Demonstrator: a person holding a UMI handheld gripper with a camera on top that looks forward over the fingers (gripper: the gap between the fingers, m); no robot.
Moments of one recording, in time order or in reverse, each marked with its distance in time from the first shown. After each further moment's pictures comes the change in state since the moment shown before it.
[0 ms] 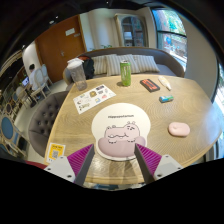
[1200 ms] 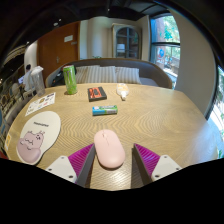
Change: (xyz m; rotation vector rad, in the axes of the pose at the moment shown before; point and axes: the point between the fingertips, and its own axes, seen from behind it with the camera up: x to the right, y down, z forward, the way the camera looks) arm 0.311 -0.052 0.095 0.174 0.075 -0.114
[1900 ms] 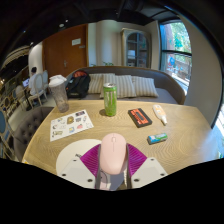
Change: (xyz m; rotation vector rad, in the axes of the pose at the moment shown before) arm -0.198 -0.102 -0.006 0.043 -0.043 -0.006
